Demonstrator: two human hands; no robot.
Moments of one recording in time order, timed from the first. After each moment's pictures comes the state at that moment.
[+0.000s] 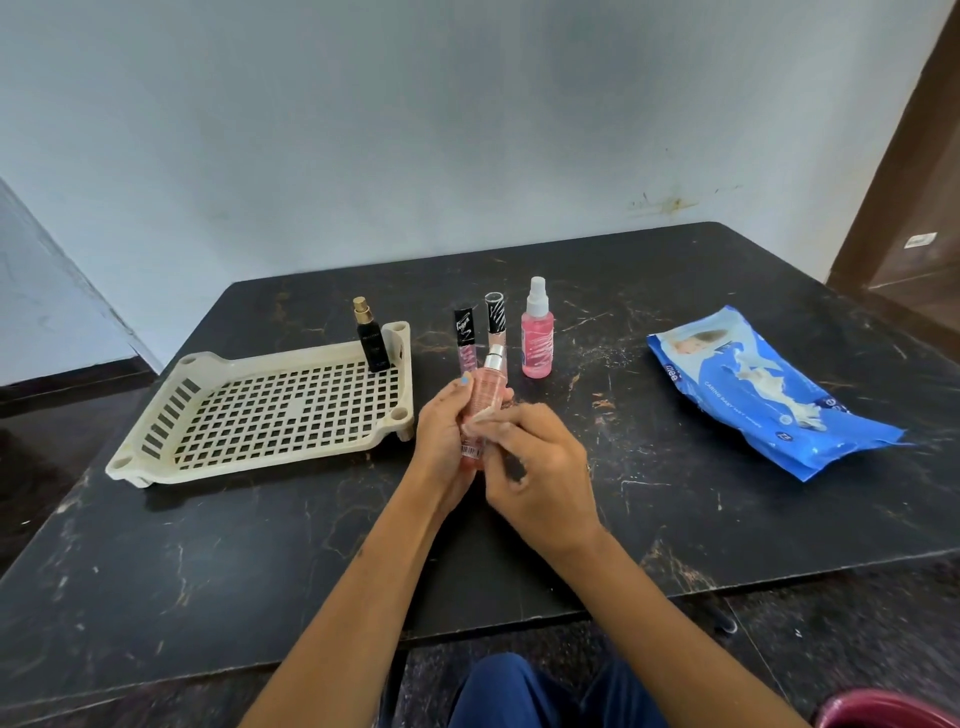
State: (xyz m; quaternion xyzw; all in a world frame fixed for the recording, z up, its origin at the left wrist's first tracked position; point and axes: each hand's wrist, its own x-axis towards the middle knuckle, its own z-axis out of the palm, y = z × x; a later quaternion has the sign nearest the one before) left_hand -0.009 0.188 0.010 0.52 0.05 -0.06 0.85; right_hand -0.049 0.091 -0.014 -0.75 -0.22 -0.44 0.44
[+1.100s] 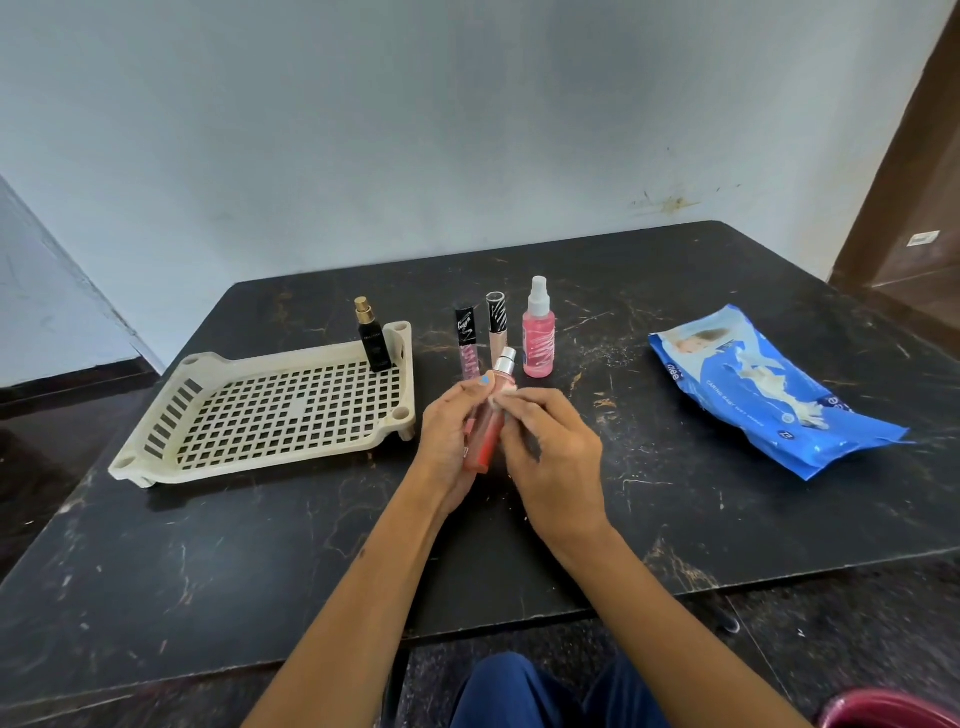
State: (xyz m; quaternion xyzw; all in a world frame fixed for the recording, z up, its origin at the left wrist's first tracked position) left_hand -0.014 0.188 0.013 0.55 0.00 -0.05 0.83; right_hand -0.044 0.089 -0.013 -0.75 -0.14 -0.42 0.48
